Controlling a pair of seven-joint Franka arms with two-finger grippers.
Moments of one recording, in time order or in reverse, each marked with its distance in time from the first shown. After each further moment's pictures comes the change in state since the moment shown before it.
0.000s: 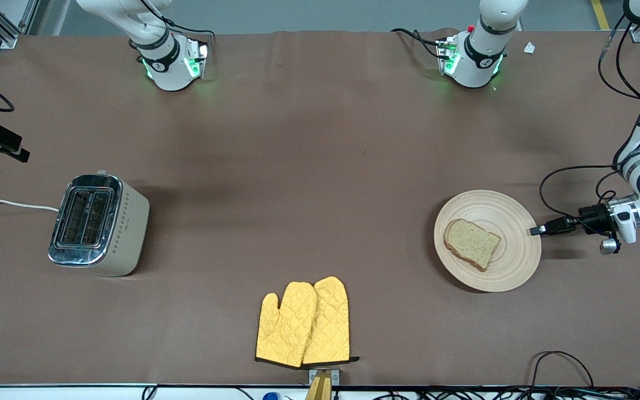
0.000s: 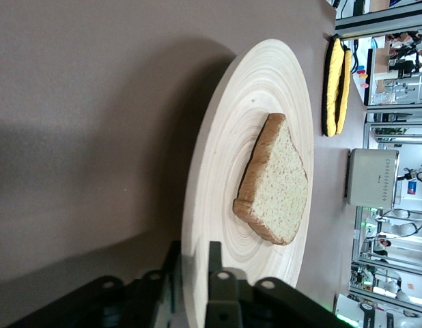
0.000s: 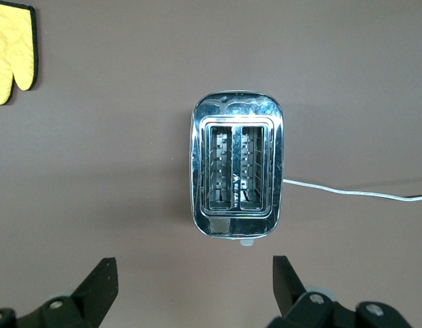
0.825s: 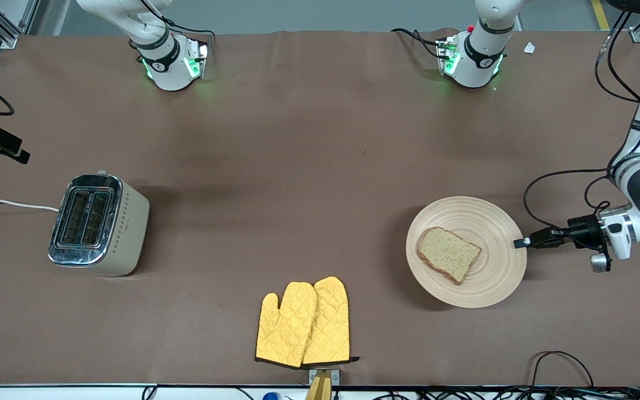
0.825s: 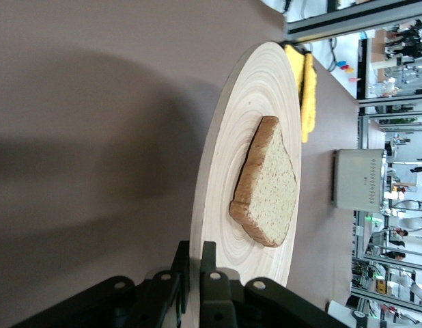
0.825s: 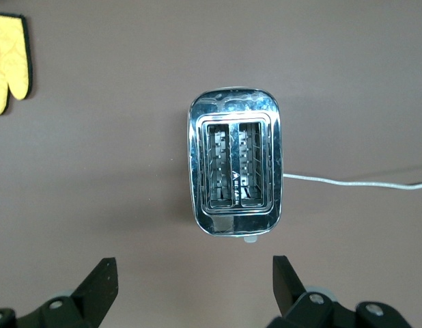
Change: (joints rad) left arm -0.151 -0.137 -0.003 -0.011 -0.085 0.023 -0.106; right arm 0.000 0.000 -0.002 -0.003 0.000 -0.002 0.032
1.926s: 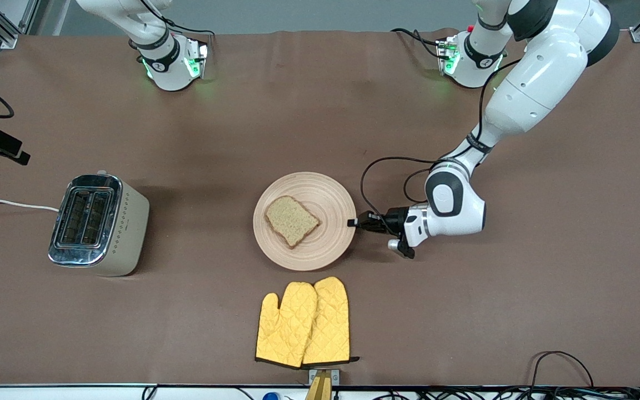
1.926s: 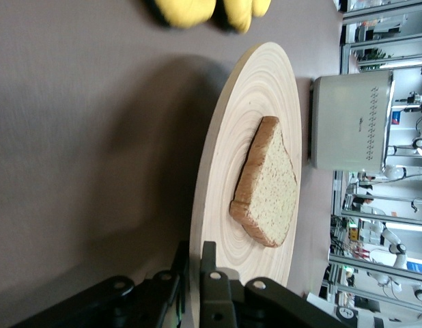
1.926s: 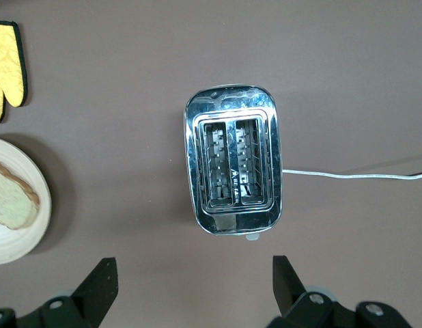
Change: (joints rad) left arm -0.697 0.132 -0.019 -0.023 -0.444 0.400 0.080; right arm -0.001 0.002 -0.001 -0.003 0.000 0.000 0.064
